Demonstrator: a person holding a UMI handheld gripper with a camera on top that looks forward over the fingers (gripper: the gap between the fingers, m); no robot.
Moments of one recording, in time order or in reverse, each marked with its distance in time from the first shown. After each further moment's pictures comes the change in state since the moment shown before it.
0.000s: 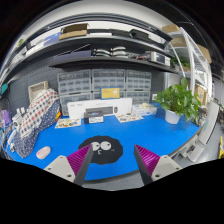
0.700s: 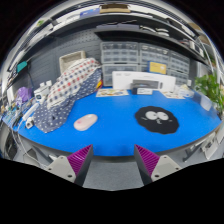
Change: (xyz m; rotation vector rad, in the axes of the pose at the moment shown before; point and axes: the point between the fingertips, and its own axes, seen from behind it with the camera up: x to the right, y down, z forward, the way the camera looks) arm -0.215 0.134 -0.012 -0.205 -0.271 -0.102
